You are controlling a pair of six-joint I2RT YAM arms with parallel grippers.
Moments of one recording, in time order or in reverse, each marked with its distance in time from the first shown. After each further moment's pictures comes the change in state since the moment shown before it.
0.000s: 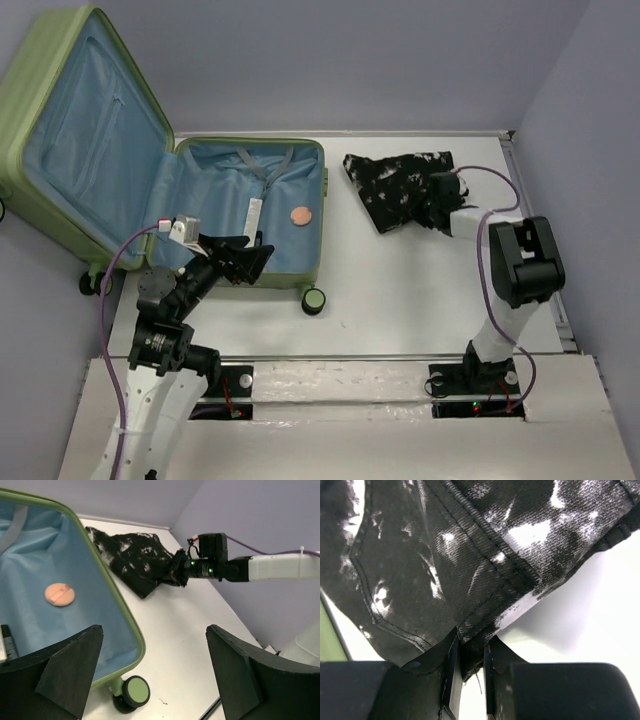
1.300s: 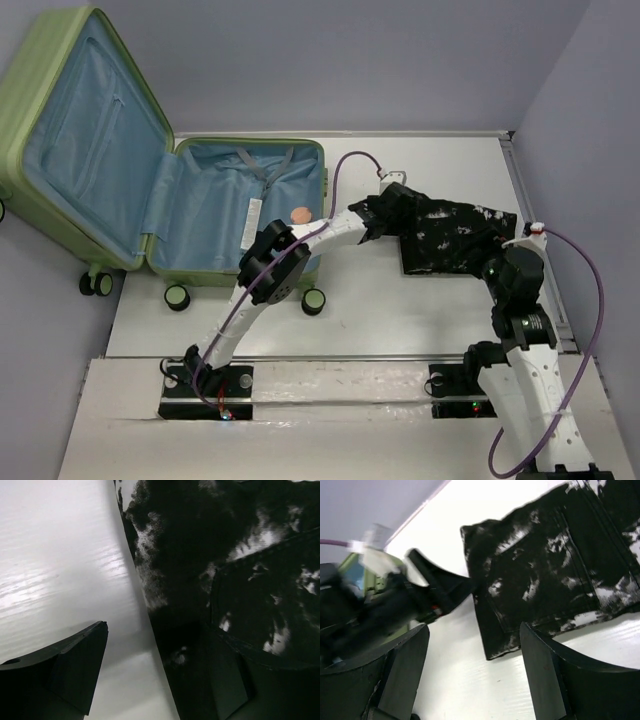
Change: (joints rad) left arm -0.698 1.953 1.290 -0.080 -0.621 -0.109; right arm -0.135 -1.424 -0.651 -0.333 -0.017 -0.085
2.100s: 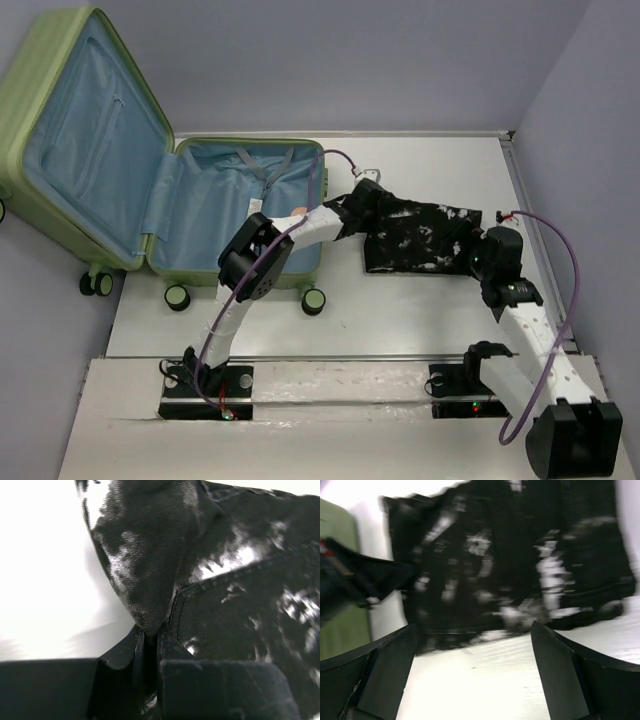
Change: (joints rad) left arm 0.099 -0.054 -0.198 0.133 0.108 0.019; right arm 0.000 0.257 0.029 0.042 -0.109 -0.104
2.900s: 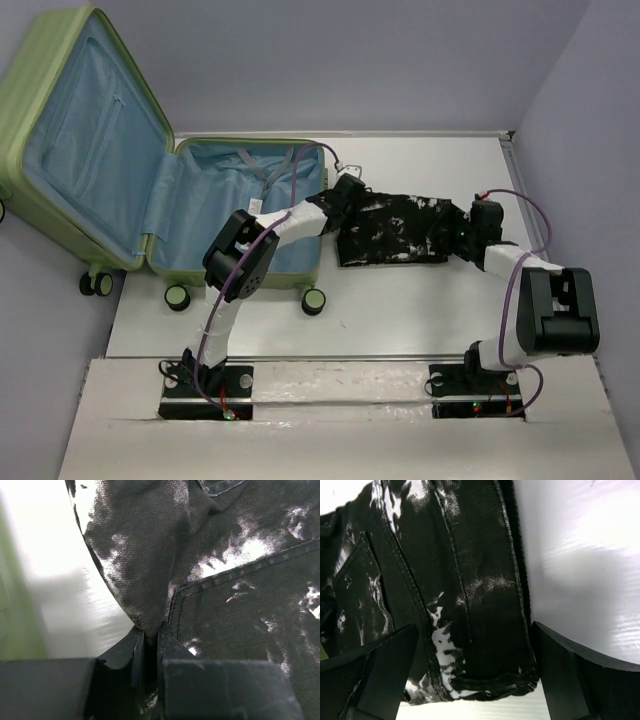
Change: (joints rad) left arm 0.090 -0.099 -0.100 -0.088 -0.129 0.199; right arm -0.069 0.697 0.147 0.317 -0.124 -0.059
